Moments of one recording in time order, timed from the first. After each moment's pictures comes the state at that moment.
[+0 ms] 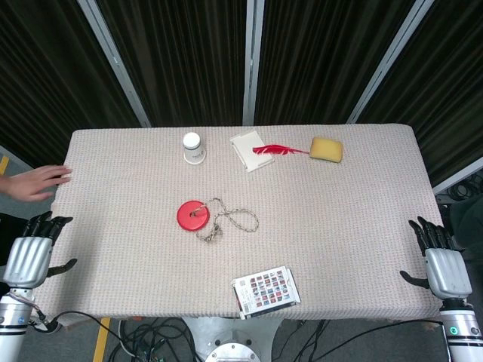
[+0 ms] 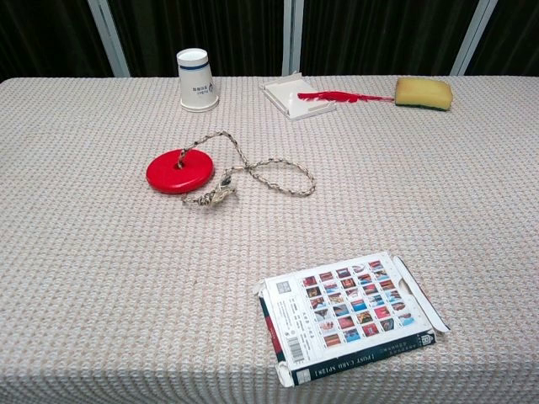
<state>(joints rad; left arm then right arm) -0.13 -1.22 -0.05 -1.52 1.49 1.47 0.09 0.10 -1.17 0.05 -1.52 -1.45 1.38 0.02</state>
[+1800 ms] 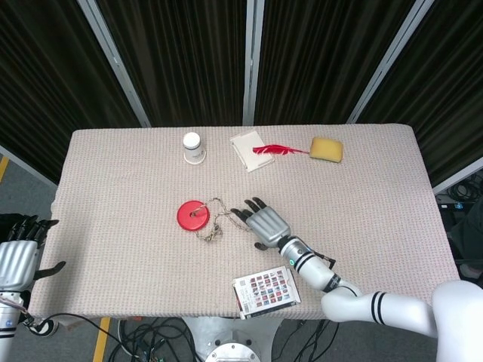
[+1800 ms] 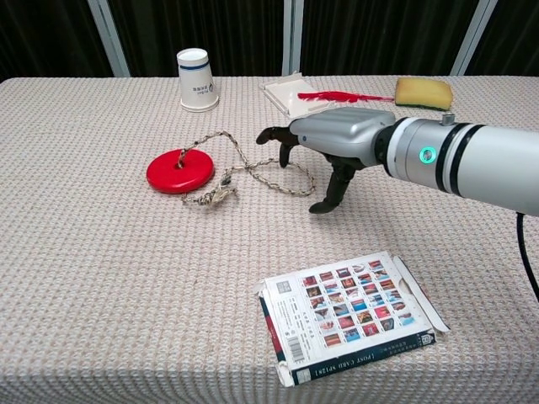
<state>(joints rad) -0.11 -1.23 -0.05 -1.41 1.47 1.47 -0.03 0.87 -1.63 0.23 -1.47 -1.05 0.71 -0.54</state>
